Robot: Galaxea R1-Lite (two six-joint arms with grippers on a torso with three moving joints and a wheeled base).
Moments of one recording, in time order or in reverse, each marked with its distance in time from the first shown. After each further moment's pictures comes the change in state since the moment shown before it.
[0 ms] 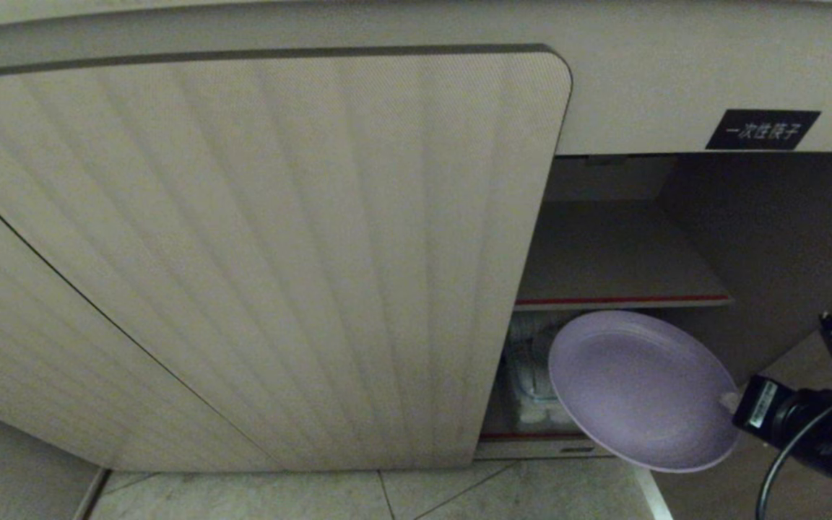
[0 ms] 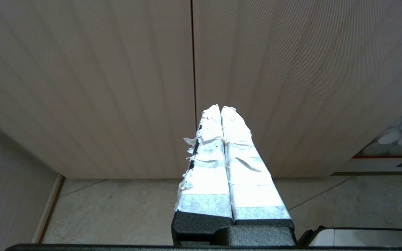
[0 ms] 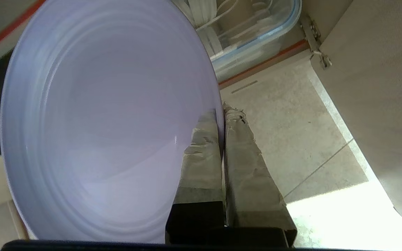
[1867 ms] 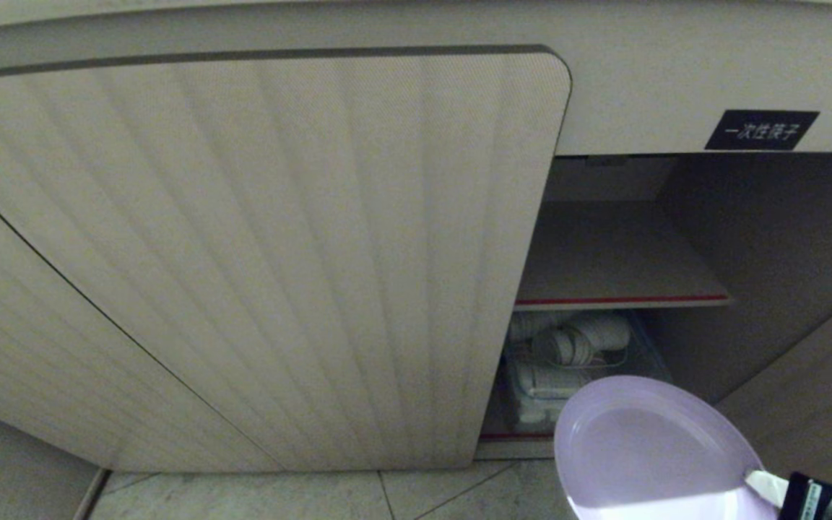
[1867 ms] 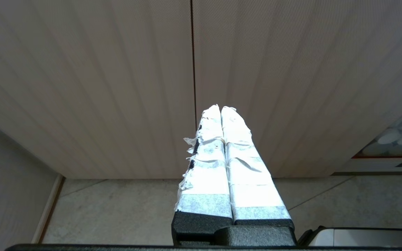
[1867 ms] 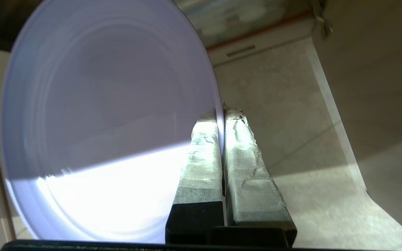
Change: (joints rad) left arm 0.000 0.000 0.000 0.000 0.000 0.000; right arm 0.109 -0.214 0.248 -0.011 0.002 -0.063
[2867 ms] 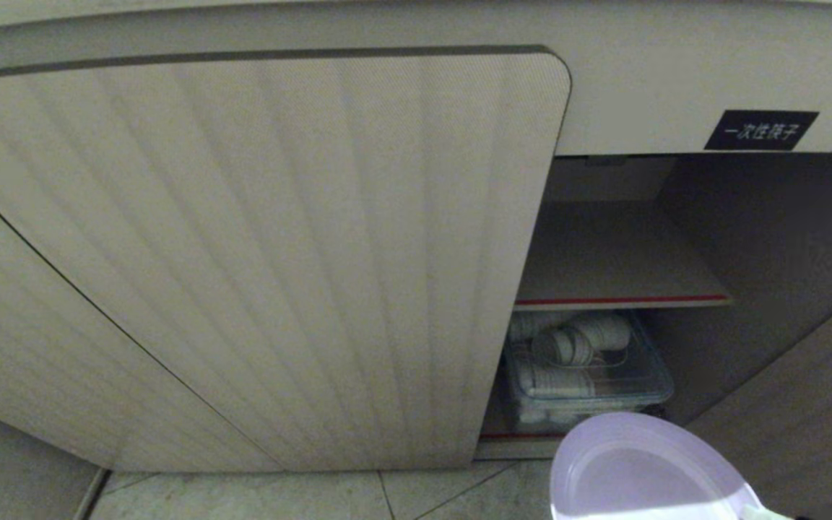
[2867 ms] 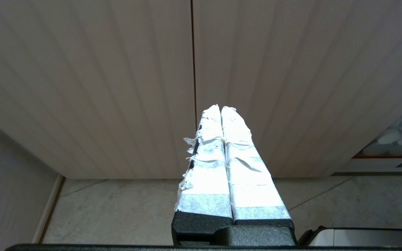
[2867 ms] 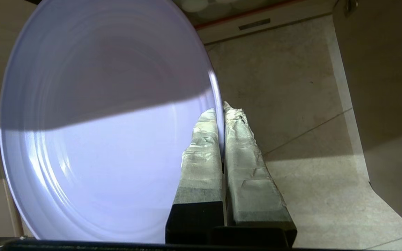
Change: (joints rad) left arm 0.000 0.000 0.000 0.000 0.000 0.000; right arm 0.021 -0.035 0.099 -0.040 0.080 -0.038
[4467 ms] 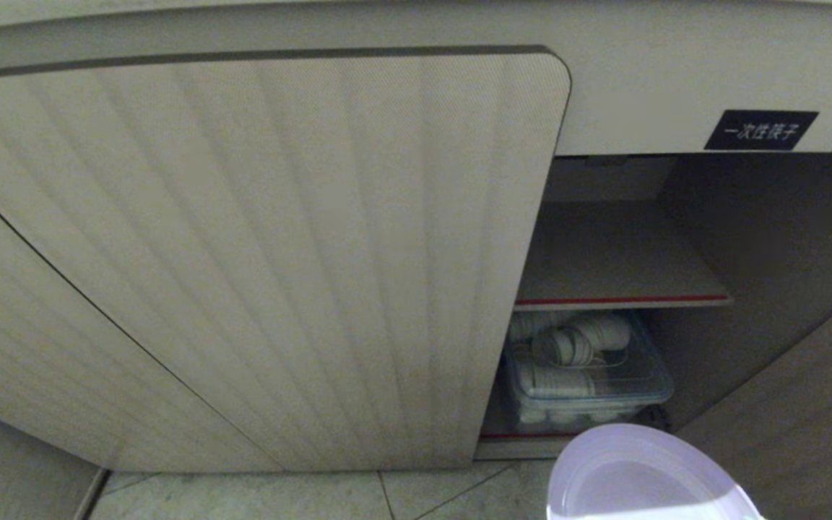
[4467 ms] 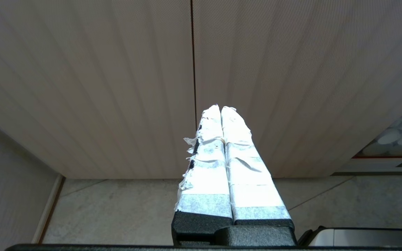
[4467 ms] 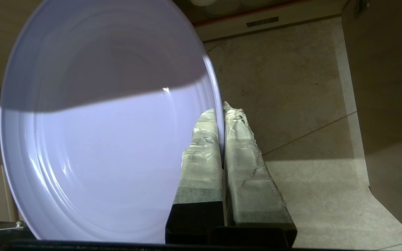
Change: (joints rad) left arm 0.000 0.000 0.000 0.000 0.000 0.000; right arm 0.037 -0.024 0.041 -0.019 0.002 -0.021
